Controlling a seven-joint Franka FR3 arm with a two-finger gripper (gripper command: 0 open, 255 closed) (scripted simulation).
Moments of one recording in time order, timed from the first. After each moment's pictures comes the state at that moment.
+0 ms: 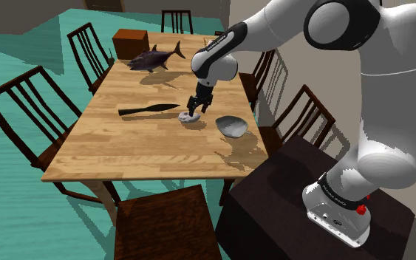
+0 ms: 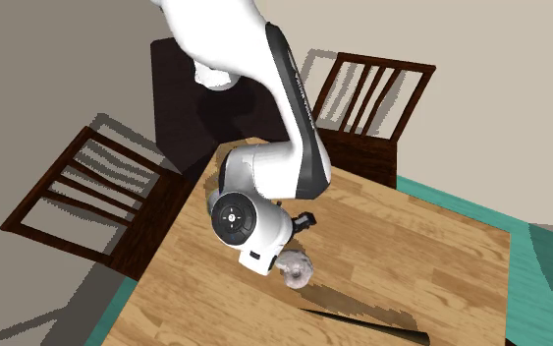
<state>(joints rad) 0.08 0.58 0.00 -1.87 0.46 2.39 -0.39</state>
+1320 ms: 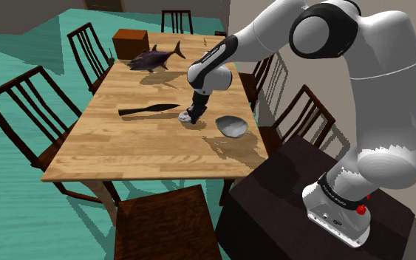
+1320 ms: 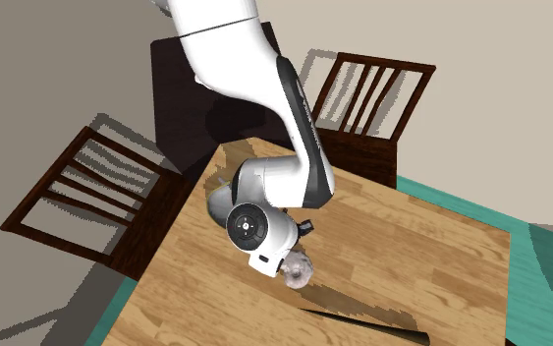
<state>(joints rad) 0.09 0.69 0.02 -1.82 0.48 2.45 -0.40</state>
